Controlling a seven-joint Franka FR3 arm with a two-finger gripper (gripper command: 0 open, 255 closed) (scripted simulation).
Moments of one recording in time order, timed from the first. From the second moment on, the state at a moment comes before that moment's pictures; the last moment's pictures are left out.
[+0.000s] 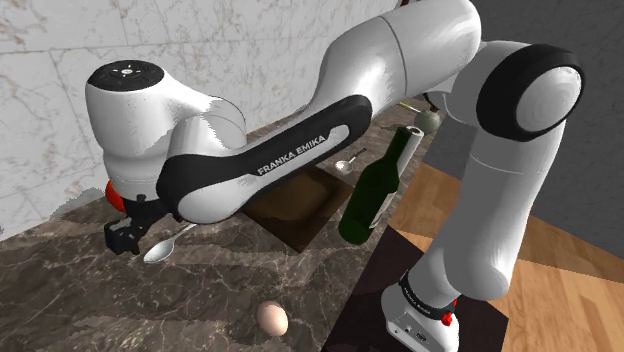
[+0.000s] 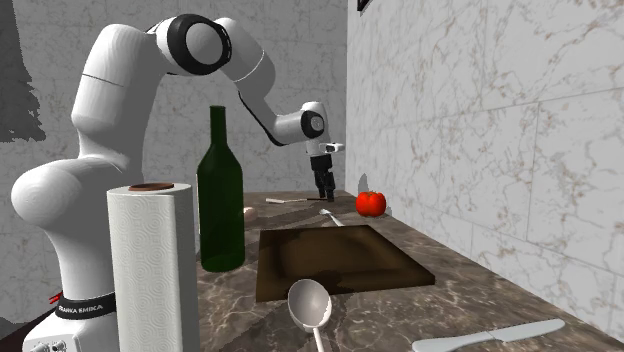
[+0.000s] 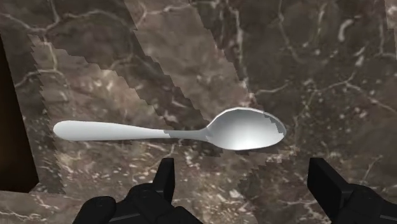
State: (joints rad) arm 0.25 0.31 0.61 -1.89 -0.36 2.23 0.74
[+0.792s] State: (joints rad) arm 0.30 0.42 0.57 -1.86 -0.45 2.29 0.81
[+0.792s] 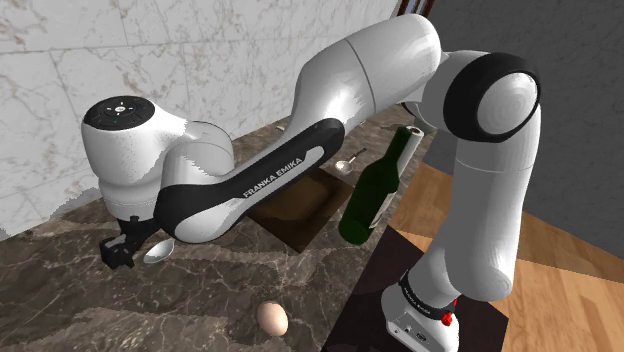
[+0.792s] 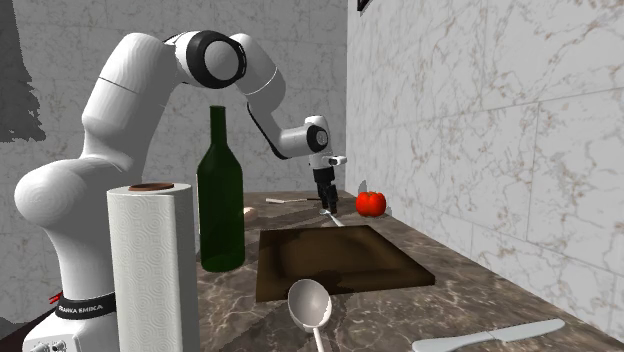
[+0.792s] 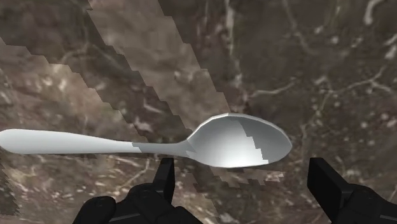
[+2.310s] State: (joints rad) arm 0.28 0.37 0.60 -1.82 -0.40 2.21 0.77
